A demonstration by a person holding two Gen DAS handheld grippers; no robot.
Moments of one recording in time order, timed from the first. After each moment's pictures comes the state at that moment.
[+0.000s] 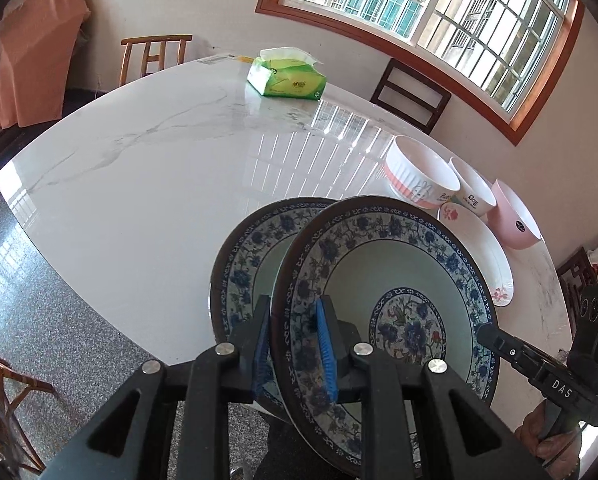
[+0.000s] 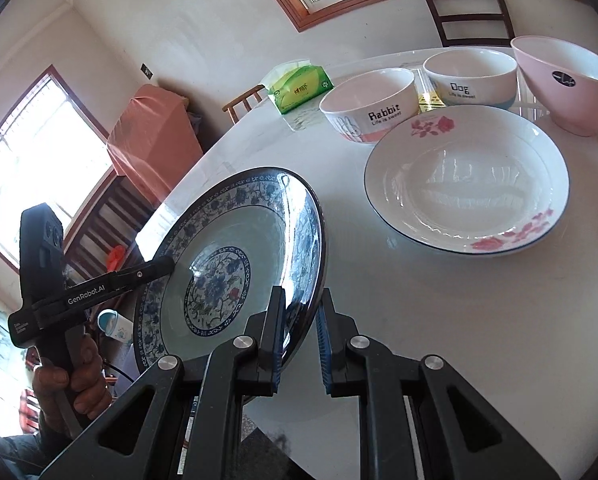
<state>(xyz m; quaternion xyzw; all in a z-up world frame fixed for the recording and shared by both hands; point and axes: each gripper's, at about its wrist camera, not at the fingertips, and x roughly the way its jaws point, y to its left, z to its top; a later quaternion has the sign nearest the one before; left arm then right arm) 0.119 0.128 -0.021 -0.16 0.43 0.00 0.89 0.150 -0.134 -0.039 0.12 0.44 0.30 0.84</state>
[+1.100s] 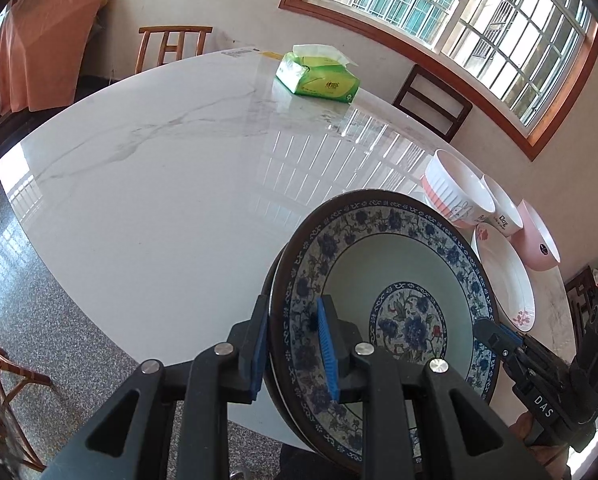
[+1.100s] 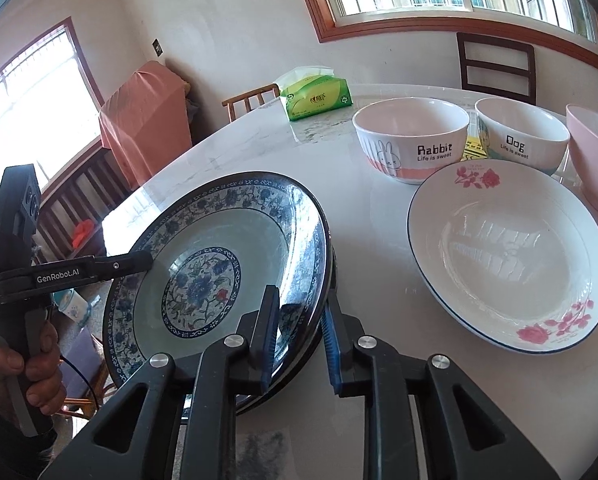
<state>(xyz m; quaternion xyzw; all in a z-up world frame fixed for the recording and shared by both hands) 0.139 0.160 -0.037 -0.19 0.43 0.02 0.88 0.146 -0.089 -0.037 0.02 0.39 0.28 0.88</state>
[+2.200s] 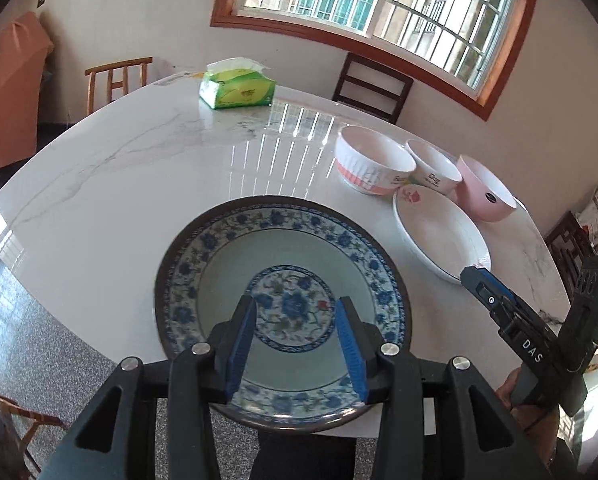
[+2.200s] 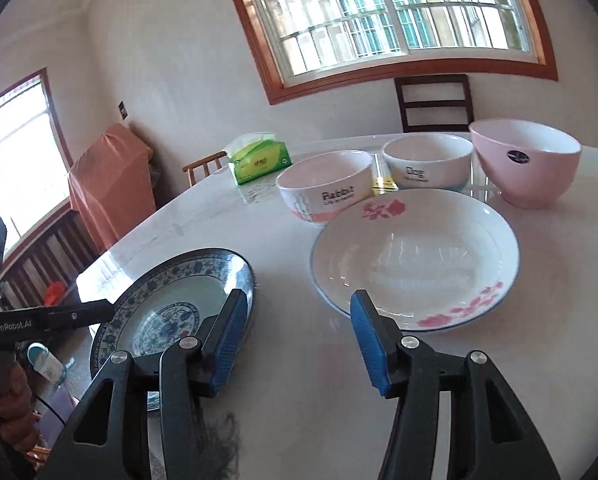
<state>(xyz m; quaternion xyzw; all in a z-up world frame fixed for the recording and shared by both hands) 0.116 0.074 -0.006 -0.11 0.41 -0.07 0.90 0.121 -0.172 -0.029 0.10 0.30 0.17 0.93</state>
